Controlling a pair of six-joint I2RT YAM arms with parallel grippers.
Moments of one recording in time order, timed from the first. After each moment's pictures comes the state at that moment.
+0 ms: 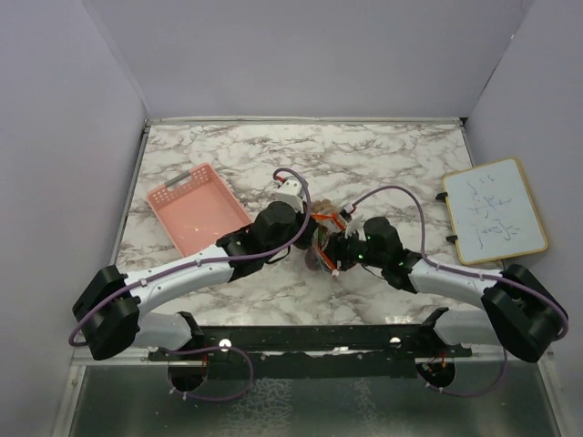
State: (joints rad) left arm -0.94 1.28 0.83 0.06 -0.24 -0.55; right arm 0.70 1.30 0.42 0.41 -0.36 0.45
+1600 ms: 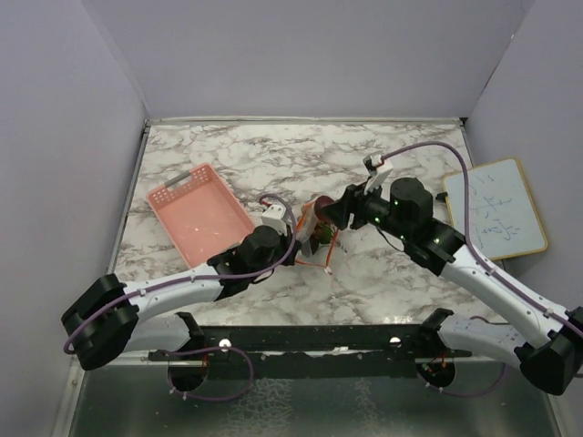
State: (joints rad) left arm -0.94 1.22 0.57 0.21 -0.24 -0.56; right arm 0.69 0.99 0.87 -0.12 -0.09 0.36
